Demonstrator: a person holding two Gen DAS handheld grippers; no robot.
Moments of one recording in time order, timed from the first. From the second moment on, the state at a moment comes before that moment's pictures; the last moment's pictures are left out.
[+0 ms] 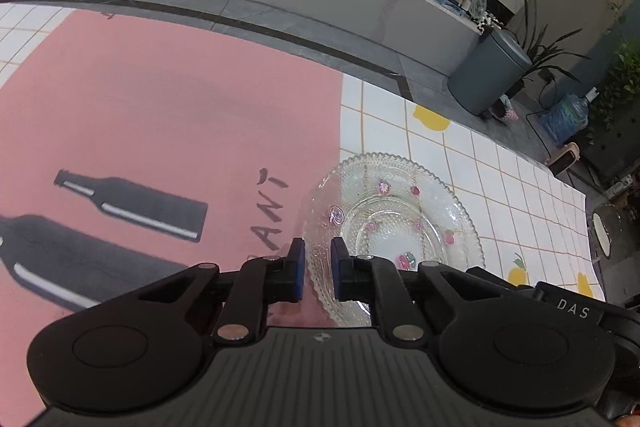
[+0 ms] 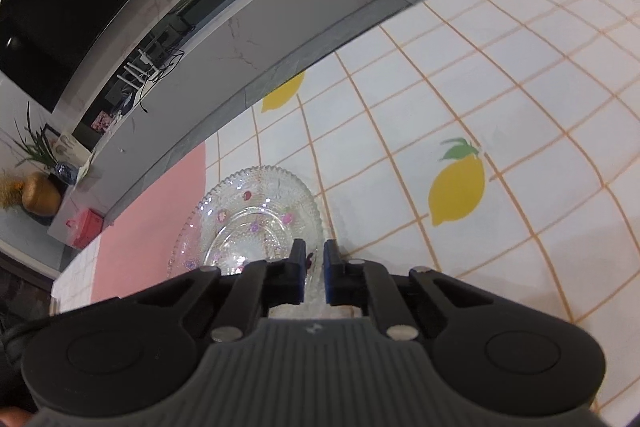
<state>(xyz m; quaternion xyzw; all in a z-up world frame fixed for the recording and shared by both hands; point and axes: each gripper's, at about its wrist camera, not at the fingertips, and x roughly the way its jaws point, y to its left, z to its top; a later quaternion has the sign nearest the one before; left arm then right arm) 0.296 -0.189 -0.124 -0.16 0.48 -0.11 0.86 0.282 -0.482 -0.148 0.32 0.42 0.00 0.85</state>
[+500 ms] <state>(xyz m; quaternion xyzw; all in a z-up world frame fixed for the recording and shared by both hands) 0.239 -0.175 -0.084 -0.18 0.46 -0.11 0.86 0.228 -0.466 -0.108 0.30 0.41 0.01 0.86</state>
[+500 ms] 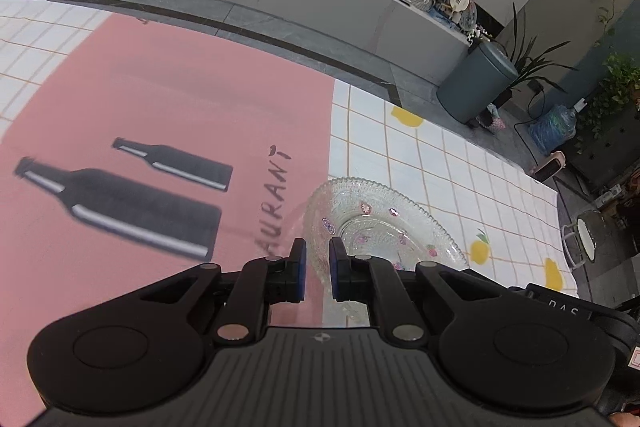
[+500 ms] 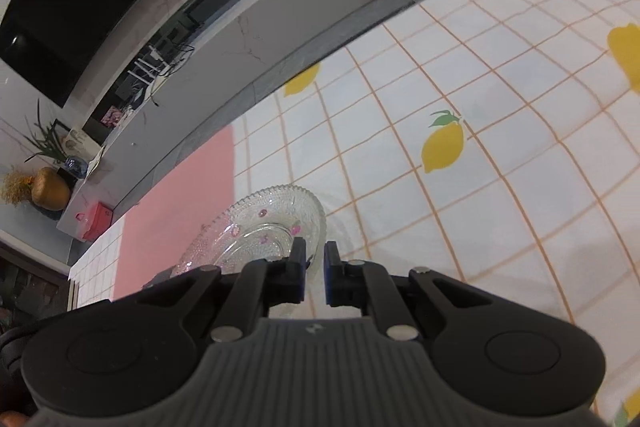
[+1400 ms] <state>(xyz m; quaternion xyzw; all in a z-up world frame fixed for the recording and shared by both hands) 0.051 -0.093 -0.045 -0.19 0.45 -0.12 0.86 0.029 -0.393 -0.078 0.31 0.41 0.05 0.86</state>
